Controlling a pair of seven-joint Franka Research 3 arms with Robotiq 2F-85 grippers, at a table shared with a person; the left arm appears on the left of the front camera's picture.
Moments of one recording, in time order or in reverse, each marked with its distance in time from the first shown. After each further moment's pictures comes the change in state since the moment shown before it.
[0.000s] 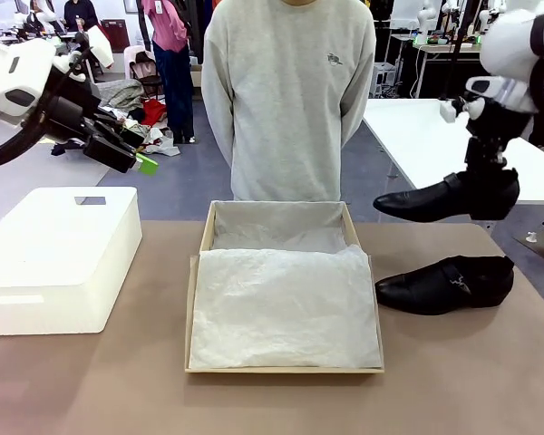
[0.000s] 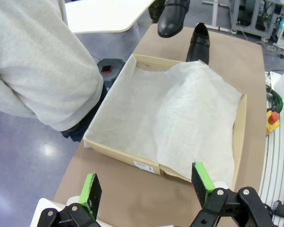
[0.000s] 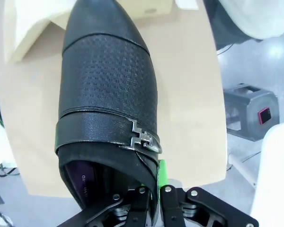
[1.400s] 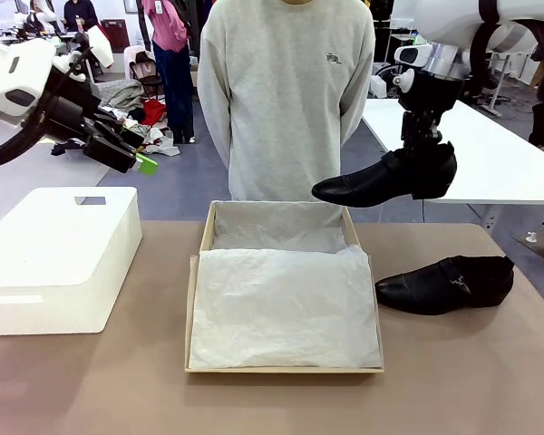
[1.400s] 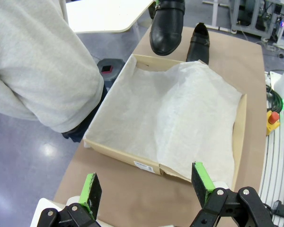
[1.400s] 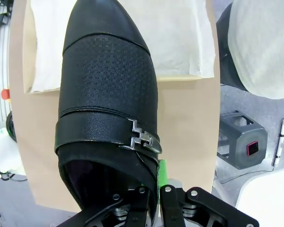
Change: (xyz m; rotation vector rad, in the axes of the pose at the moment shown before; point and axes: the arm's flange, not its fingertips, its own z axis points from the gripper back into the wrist) left arm 0.000 0.000 0.000 0.000 0.000 0.000; right arm 0.131 0.029 0.018 0.002 0.000 0.133
